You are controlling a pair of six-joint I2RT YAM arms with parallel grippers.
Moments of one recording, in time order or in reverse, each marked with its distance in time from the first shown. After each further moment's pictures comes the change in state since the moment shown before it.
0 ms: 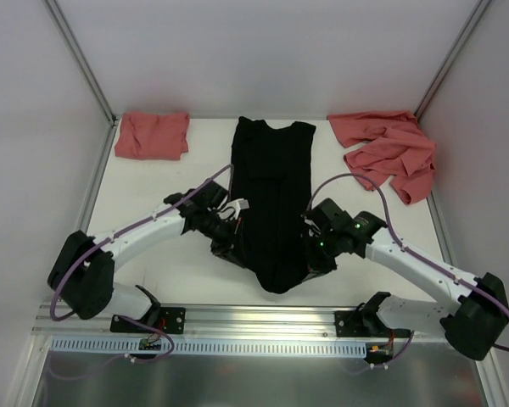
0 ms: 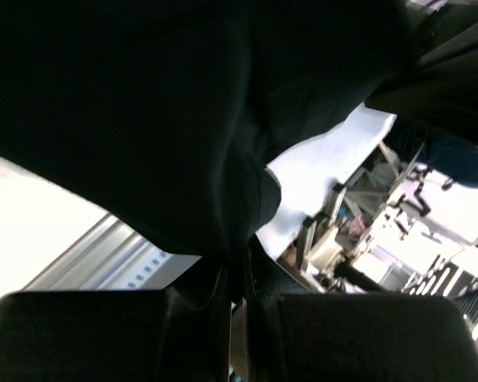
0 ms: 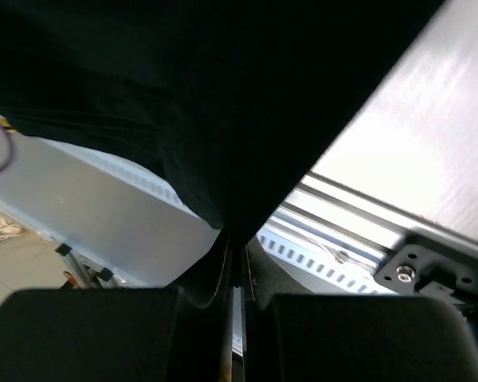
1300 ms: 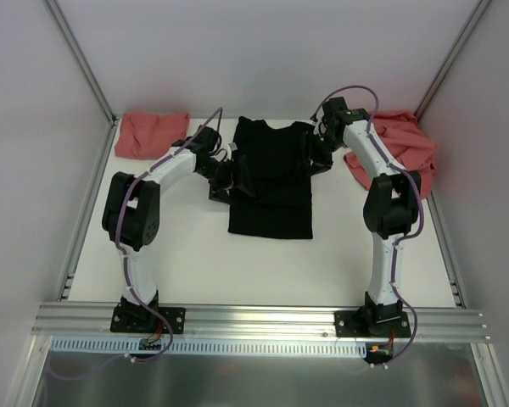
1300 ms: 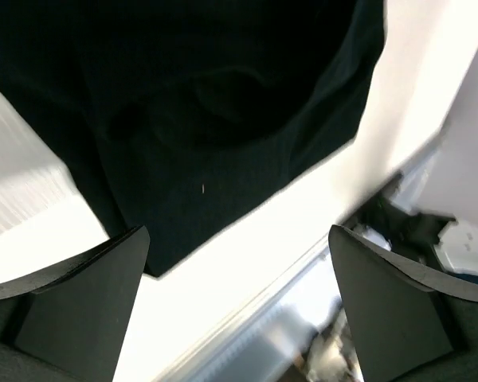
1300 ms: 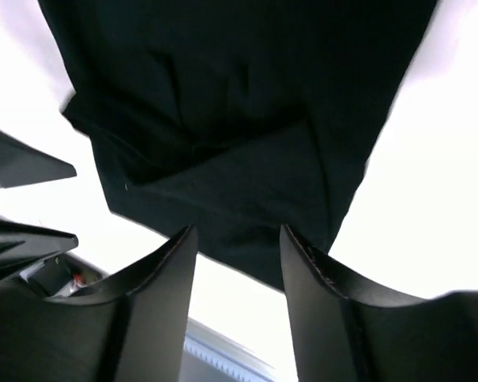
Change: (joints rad) left arm 0.311 0.635 0.667 -0.057 -0.066 0.201; right arm -0.533 1.045 1.184 -0.147 -0.078 -0.422
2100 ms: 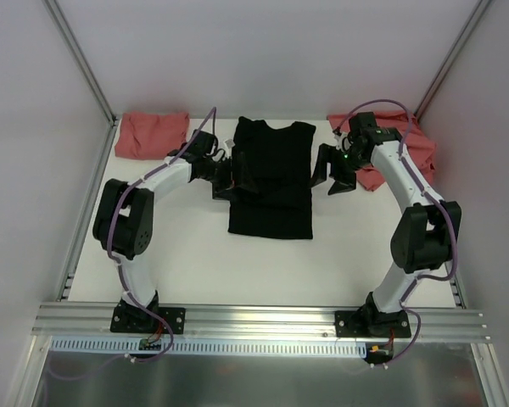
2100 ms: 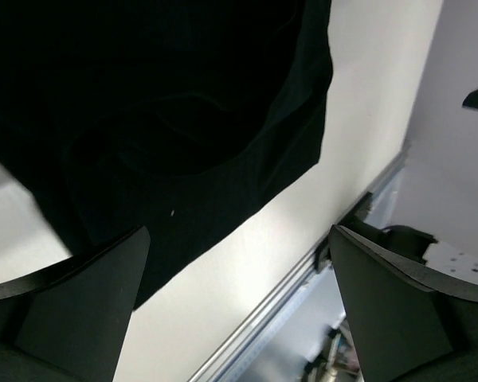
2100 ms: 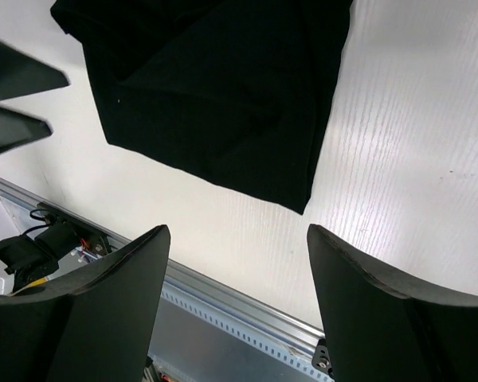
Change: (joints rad) left arm -0.003 -0.122 -0.169 0.277 -0.003 -0.109; right arm -0.076 -0.380 -0.404 0.050 -0.031 -0.006
